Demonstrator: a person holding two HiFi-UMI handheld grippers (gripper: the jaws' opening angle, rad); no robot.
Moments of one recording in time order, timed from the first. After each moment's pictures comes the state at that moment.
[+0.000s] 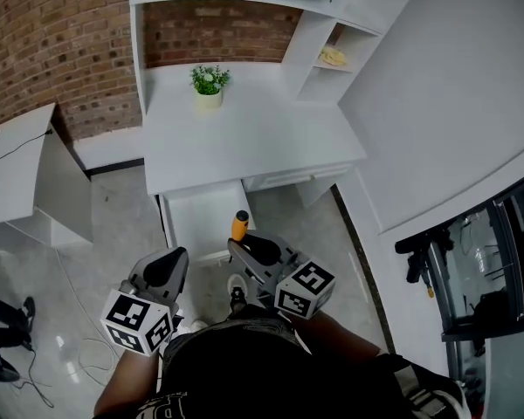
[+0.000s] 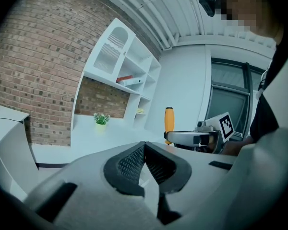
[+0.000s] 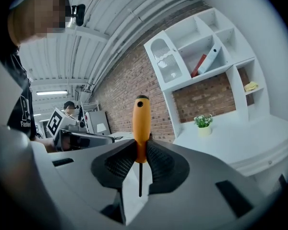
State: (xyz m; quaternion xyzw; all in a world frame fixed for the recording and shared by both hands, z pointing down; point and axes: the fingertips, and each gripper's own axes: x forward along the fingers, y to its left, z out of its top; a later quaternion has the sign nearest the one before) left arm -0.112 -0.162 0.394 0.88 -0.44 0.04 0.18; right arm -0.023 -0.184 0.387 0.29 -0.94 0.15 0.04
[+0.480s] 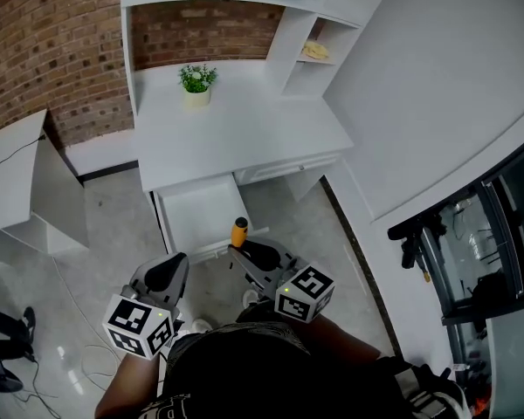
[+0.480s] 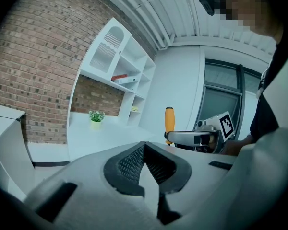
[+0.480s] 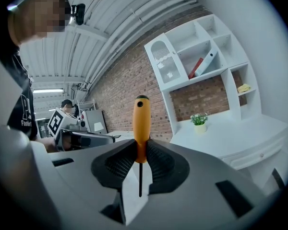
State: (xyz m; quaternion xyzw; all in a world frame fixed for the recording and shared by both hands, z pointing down) left arm -0.112 -0.121 0.400 0.89 -0.41 0.04 0.18; right arm -0.020 -0.136 0.392 0.33 -0.93 0.16 0.05
